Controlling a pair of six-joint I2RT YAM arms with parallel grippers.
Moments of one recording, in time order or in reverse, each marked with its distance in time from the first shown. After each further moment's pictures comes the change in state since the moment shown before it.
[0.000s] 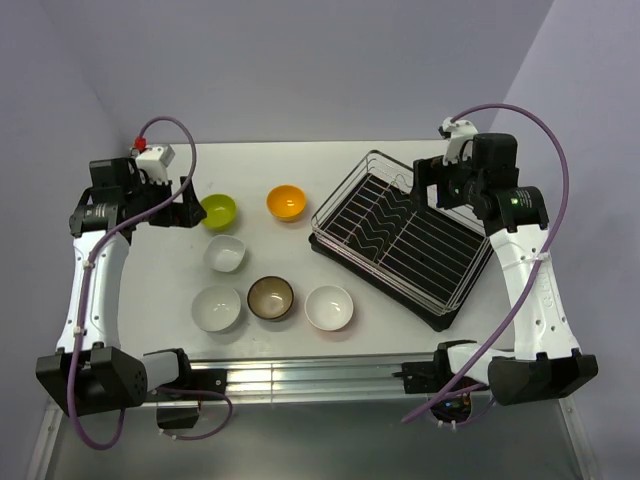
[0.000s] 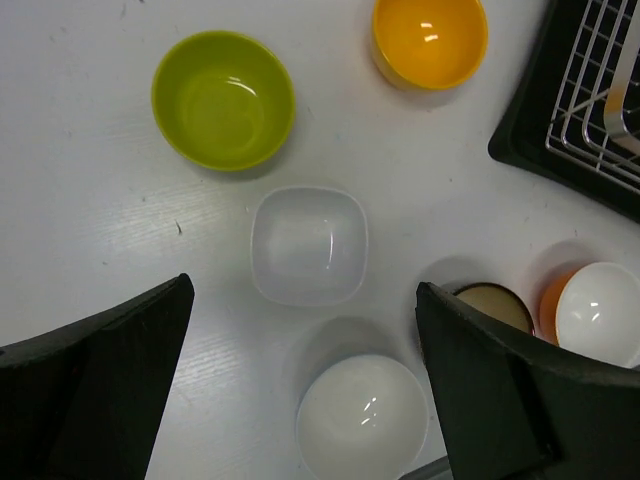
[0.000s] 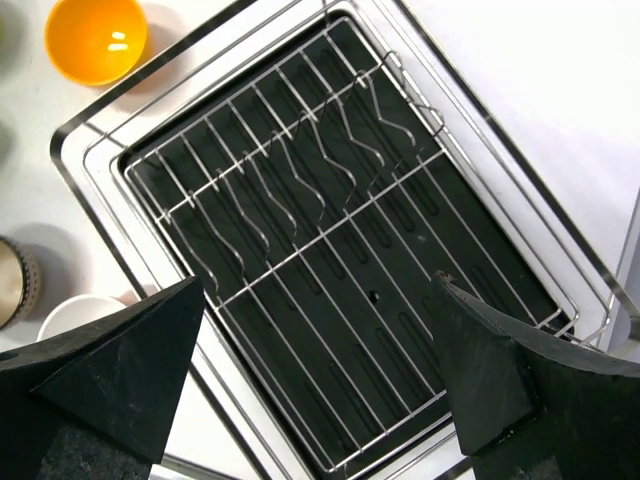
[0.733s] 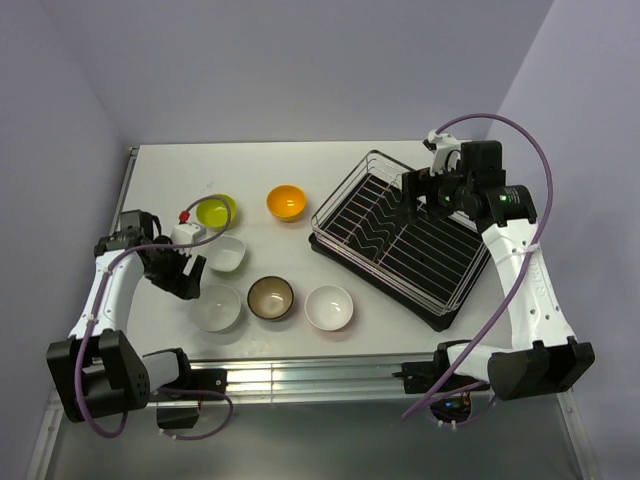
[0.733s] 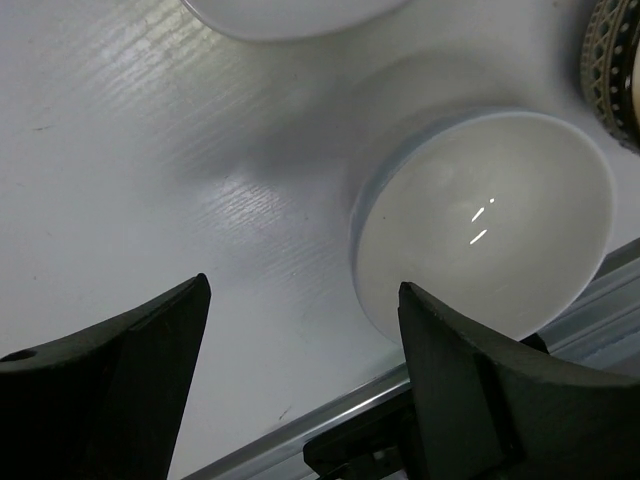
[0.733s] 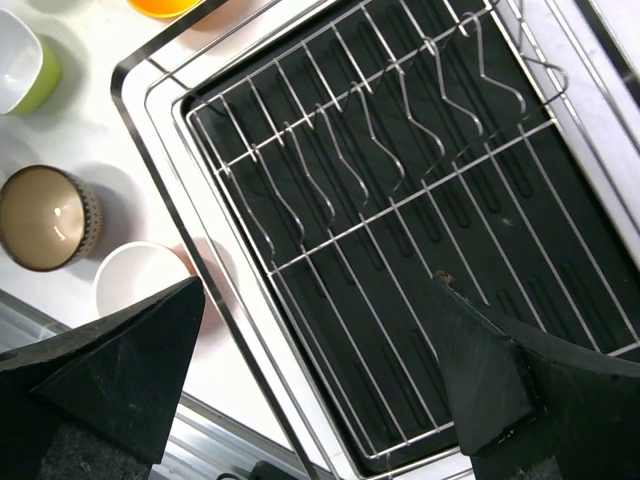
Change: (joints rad) left arm 0.045 -0.022 -0.386 -0.211 -0.098 0.543; right arm 0.015 0.025 -0.065 -0.038 -0.153 0.002
